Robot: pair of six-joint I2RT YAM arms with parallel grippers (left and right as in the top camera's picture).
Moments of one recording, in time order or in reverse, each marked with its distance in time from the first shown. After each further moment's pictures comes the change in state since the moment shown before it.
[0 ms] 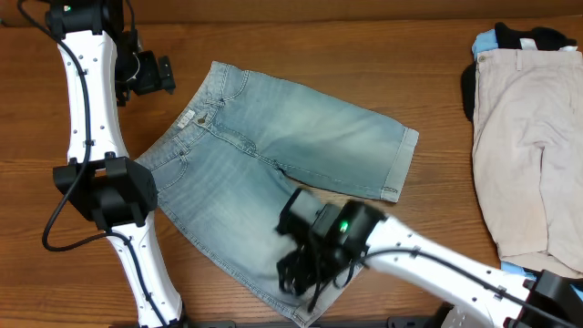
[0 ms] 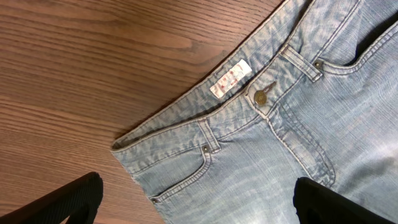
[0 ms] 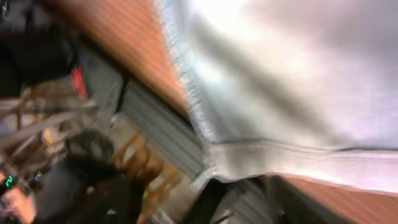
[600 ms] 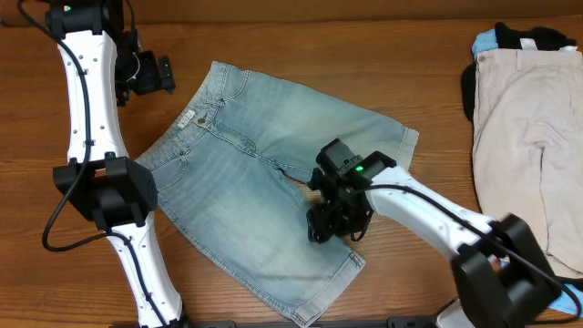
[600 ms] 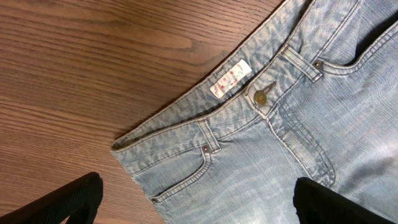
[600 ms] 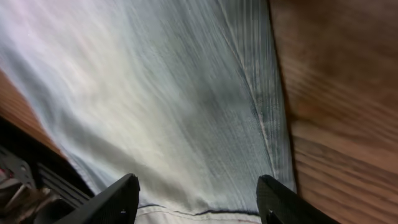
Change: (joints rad) left arm 0.000 0.000 0.000 0.000 0.000 0.000; right arm -0.332 0.232 -0.004 0.058 0.068 -0.214
